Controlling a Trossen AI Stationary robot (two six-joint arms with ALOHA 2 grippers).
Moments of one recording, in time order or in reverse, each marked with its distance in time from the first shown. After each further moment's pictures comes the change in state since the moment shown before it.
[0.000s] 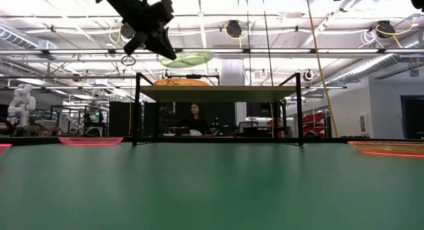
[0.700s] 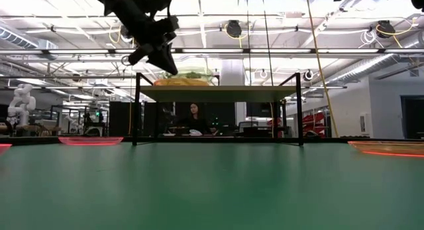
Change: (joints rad) left arm 0.048 0.086 0.000 -0.017 0.064 -0.121; right arm 0.000 0.000 0.000 -0.015 0.000 0.007
